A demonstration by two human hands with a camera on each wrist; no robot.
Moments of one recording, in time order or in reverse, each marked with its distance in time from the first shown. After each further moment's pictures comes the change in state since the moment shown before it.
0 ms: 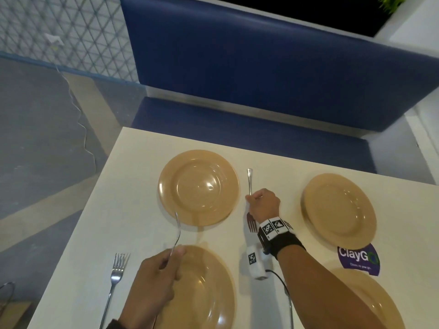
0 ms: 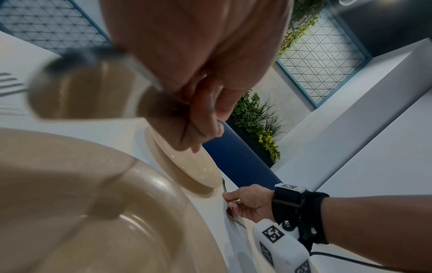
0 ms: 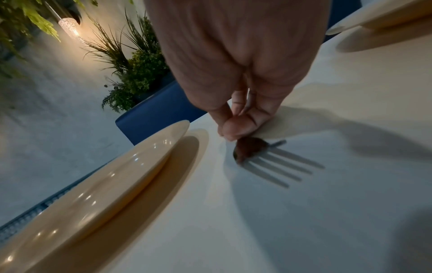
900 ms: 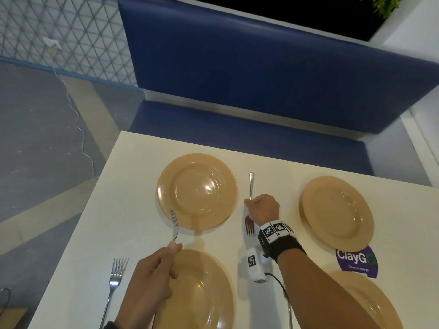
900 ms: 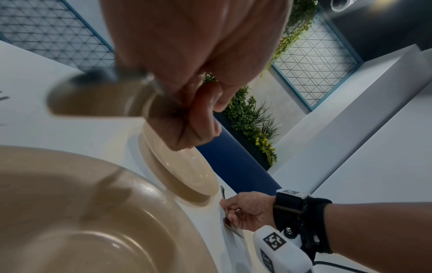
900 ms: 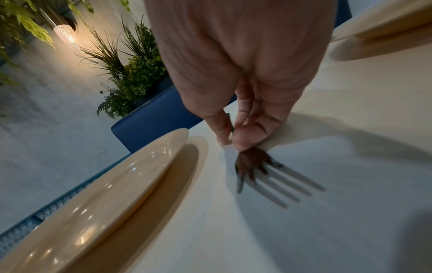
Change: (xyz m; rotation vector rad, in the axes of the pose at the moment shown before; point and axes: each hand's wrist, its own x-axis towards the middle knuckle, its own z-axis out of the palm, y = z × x) left_hand 0.007 0.001 -0.004 -0.206 0.005 -0.023; right_hand -0.007 -0.008 -0.009 -0.028 -0.021 0.058
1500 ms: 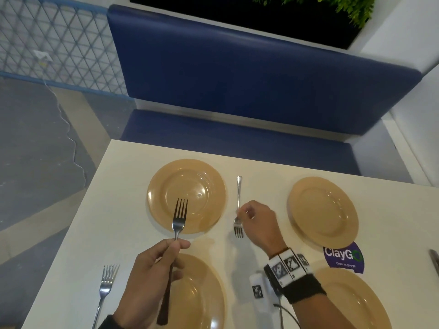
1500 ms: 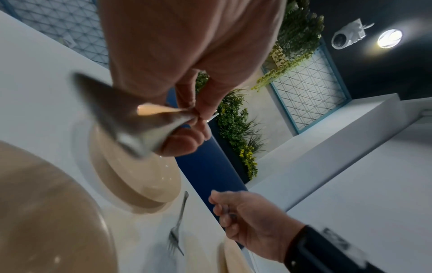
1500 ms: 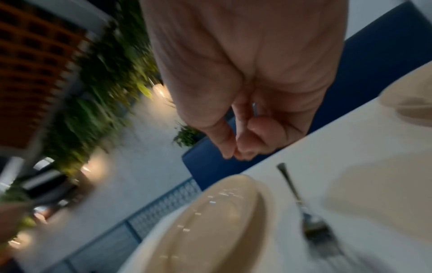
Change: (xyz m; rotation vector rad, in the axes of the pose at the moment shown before) left_hand -0.010 0.027 0.025 0.008 -0.065 0.077; right_hand -0.079 -0.003 -0.055 0.087 -0.075 -0.347
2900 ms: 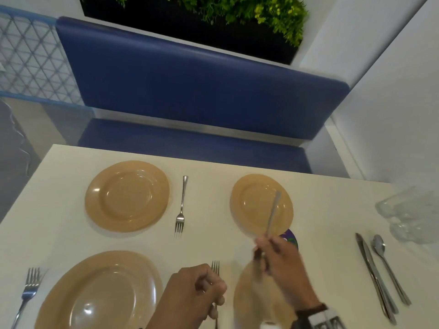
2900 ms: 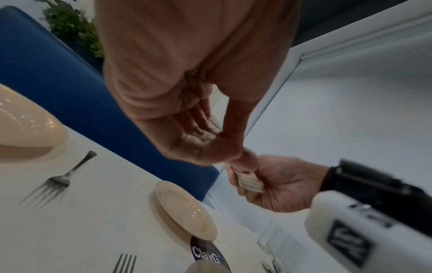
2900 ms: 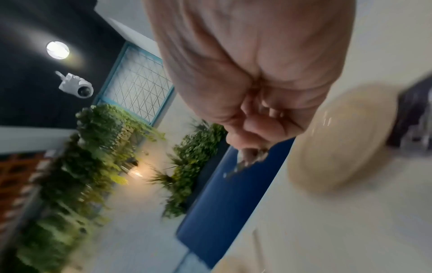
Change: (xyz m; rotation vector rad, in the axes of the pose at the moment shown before) left_hand -0.077 -0.024 0.163 0.336 -0.446 0.022; right_hand -0.119 0.101 -0.142 0.354 0.152 0.194
